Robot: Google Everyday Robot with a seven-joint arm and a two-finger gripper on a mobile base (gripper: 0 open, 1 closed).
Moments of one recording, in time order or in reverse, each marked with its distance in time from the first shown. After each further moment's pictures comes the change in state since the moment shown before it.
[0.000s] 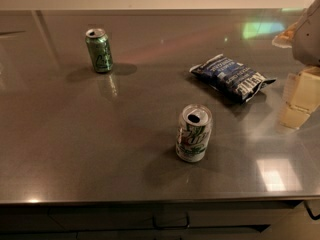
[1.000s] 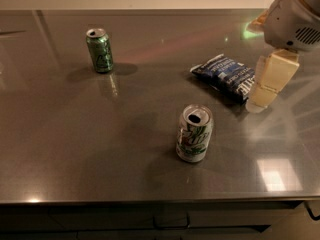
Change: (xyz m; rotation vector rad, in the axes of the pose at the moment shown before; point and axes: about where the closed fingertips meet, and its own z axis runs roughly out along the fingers) arm -0.044 -0.031 0.012 0.016 -0.106 -0.045
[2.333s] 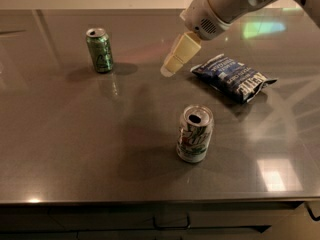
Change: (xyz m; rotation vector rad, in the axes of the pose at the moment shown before) arm -0.141 -0.089 0.096 0.011 -0.382 0.073
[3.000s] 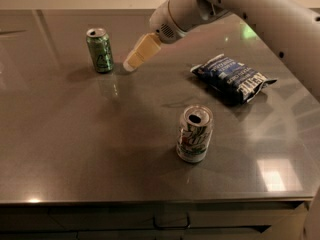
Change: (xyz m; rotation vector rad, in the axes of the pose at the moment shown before) arm -0.054 -0.015 0.085 -0.037 -0.148 0.090
